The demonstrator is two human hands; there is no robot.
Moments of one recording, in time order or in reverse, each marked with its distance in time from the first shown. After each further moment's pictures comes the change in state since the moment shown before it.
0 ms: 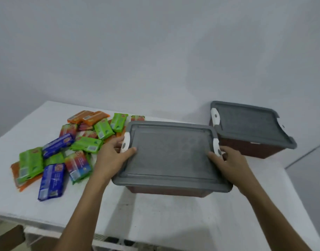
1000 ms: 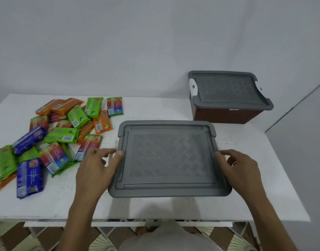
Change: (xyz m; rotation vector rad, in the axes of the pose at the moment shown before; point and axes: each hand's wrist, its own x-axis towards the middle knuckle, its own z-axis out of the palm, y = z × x) left_hand -0.059 -0.032 0.033 0.535 0.070 0.255; right_hand -0.072 0.089 -0.009 -0.136 0.256 0.078
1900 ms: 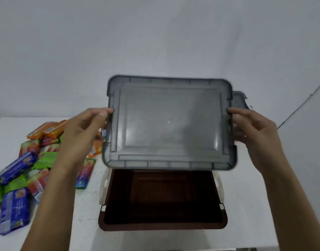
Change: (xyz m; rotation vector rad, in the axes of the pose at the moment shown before) left_hand 0.092 0.090 -0.061 -0.731 -0.034 0.124; right_hand 0.084 -0.058 -0.081 0.892 0.000 -0.184
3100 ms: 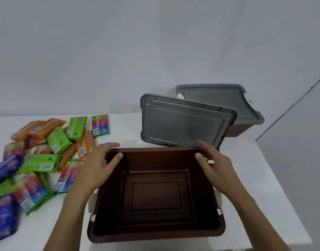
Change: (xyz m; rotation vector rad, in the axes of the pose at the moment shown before) left_hand -0.003 -0.112 0.028 0.610 -0.273 0.004; right_hand -0.031 0.102 0.026 -0.683 -0.156 0.069
